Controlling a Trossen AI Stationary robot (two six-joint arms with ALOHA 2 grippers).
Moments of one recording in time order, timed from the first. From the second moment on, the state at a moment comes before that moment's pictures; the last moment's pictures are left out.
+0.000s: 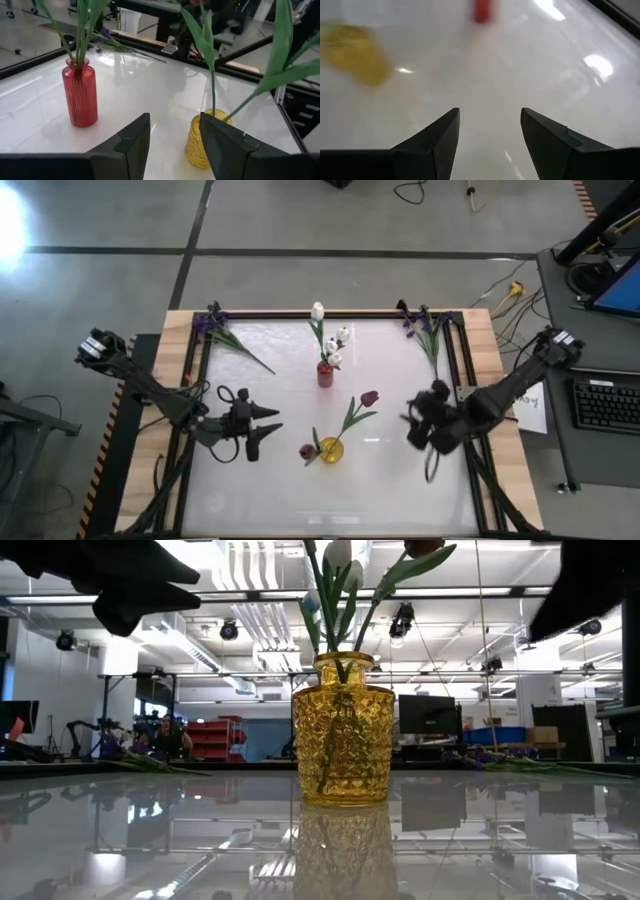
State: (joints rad) left arm -0.60 1.07 0.46 0.28 -0.81 -0.47; right arm 0.61 1.08 0.84 -0.94 0.68 1.02
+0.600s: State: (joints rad) left arm -0.55 1.07 0.46 0.38 -0.81 -0.45; right arm -0.32 0.92 0.54 -0.97 0.41 0.86
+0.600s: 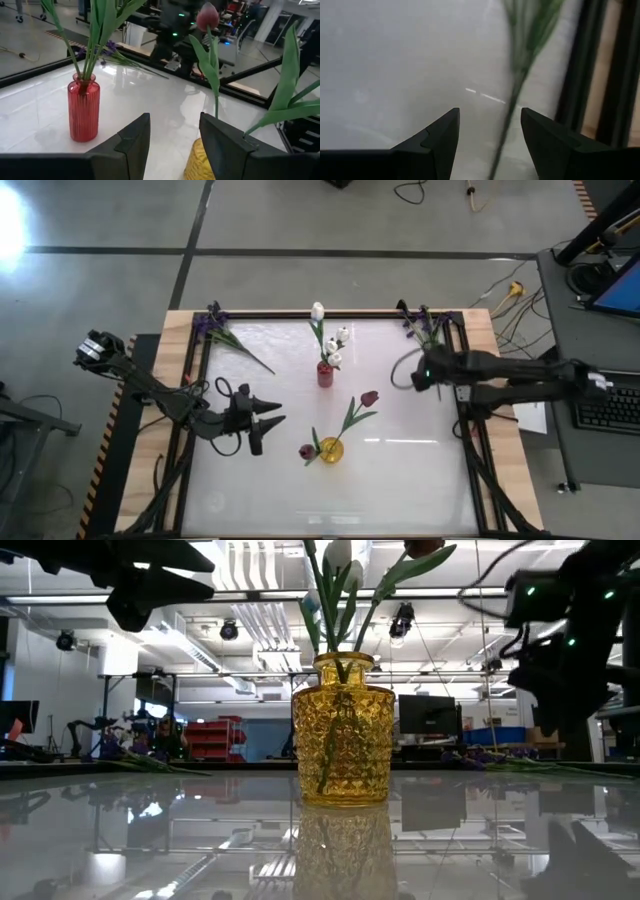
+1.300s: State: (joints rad) left arm -0.55 1.08 0.46 0.43 -0.68 -0.46; right arm -0.92 1.39 0.53 -0.60 0.19 0.53
